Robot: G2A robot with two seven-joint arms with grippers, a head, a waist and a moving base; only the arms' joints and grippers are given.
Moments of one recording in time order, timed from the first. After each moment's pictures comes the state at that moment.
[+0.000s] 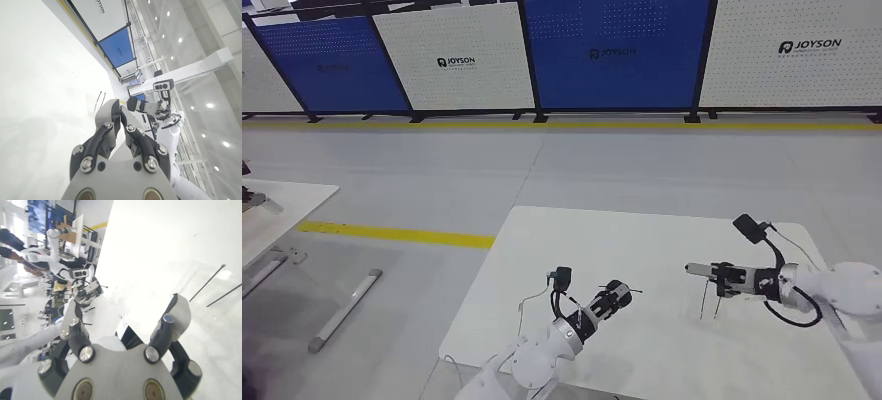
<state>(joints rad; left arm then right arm) 1.50 -1.21 -1.02 -1.75 -0.02 -0.04 -0.09 -0.92 -0.91 1.07 -1.54 0.01 0.14 1.10</state>
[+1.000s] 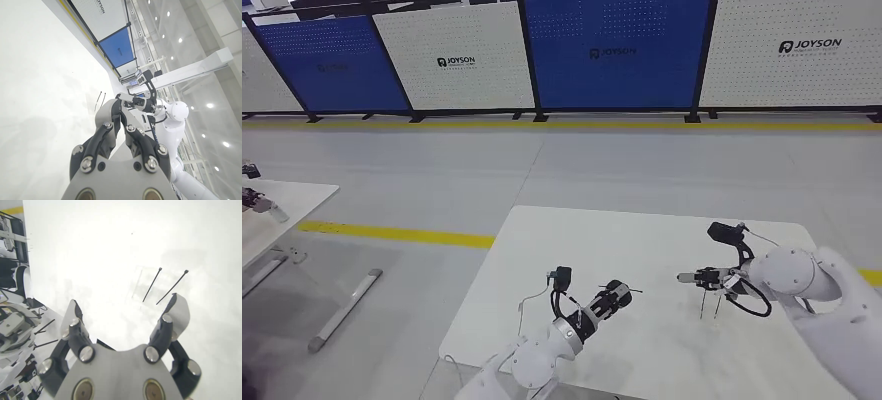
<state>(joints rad) 1.50 -1.21 -1.02 -1.75 -0.02 -0.04 -0.09 -0.75 -0.98 0.84 -1.41 -0.34 0.34 1.17</state>
